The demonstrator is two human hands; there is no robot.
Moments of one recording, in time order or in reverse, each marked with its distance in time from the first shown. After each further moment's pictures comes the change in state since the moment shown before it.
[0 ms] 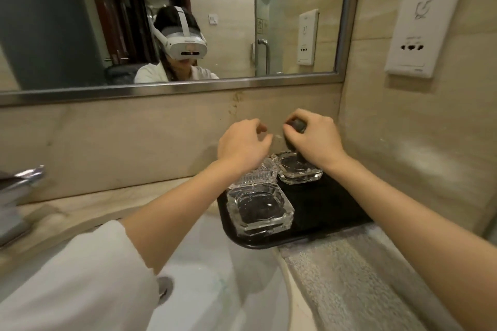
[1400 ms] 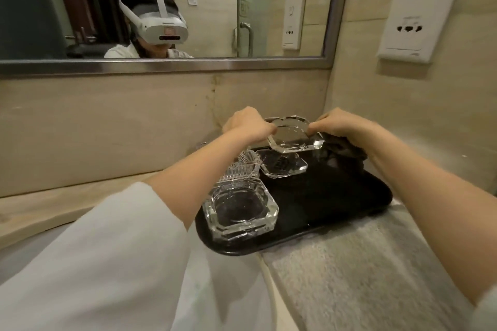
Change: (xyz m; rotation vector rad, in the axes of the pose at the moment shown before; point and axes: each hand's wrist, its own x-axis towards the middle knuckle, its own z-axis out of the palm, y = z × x) left_hand 0.054 0.015 0.051 -0.075 -0.303 -0.268; right_hand 0.036 0.056 -0.039 0.020 -0.488 0.657
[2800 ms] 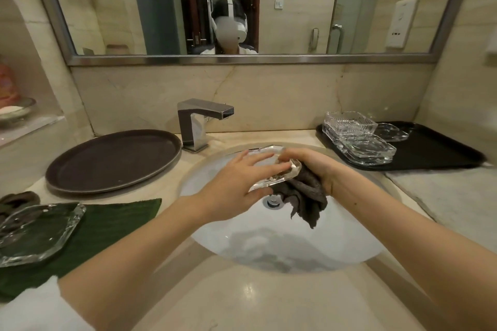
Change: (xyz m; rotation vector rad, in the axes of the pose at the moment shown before) left_hand -0.335 -0.247 -0.162 0.143 0.041 0.662; right_hand -0.272 -0.124 0.236 0.575 -0.736 0.002
